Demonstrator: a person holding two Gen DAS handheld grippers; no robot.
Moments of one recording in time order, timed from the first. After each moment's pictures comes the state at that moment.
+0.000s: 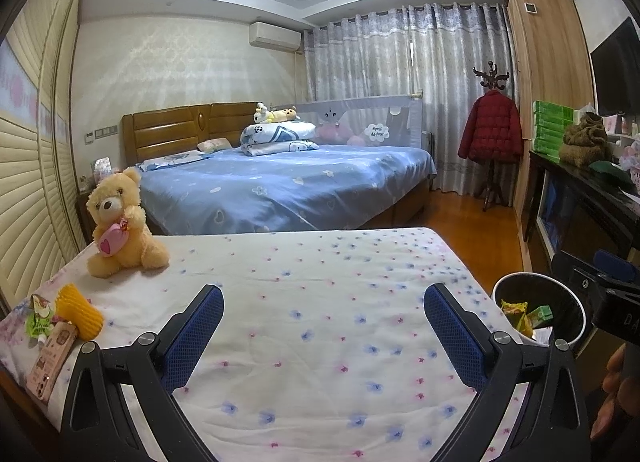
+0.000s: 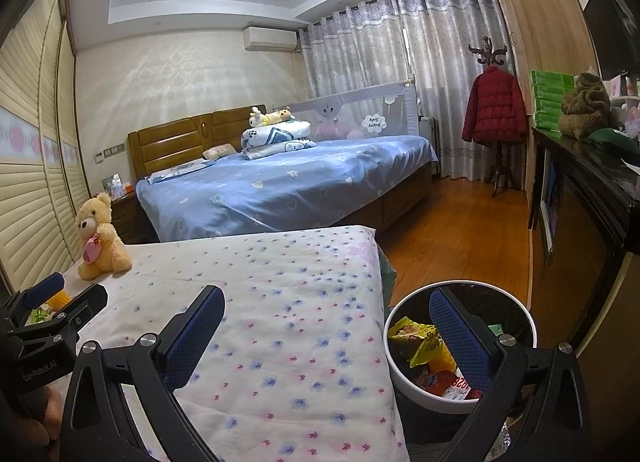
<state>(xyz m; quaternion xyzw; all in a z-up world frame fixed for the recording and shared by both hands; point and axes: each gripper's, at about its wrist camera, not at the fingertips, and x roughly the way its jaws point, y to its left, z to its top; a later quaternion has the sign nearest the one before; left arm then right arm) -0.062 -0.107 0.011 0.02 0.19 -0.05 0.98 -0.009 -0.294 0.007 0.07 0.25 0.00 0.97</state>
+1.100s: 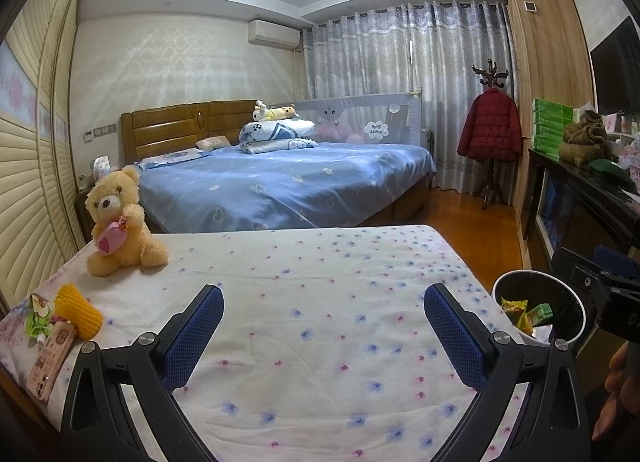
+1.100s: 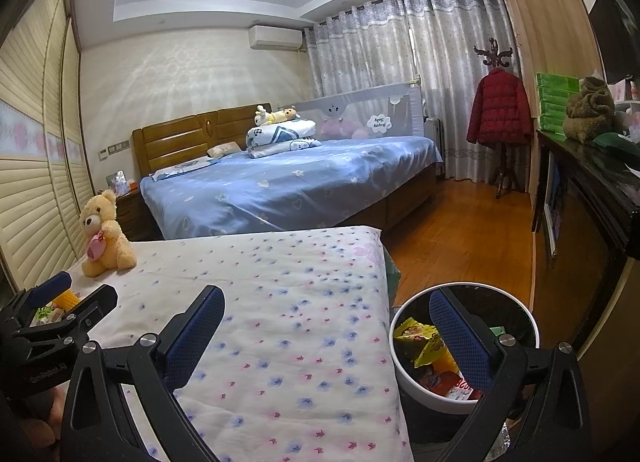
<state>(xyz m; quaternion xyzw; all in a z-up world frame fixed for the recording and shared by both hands) -0.063 -0.106 0.009 0.02 0.19 -0.05 0.98 -0.009 -0.286 0.010 0.06 0.25 0.01 0.97</state>
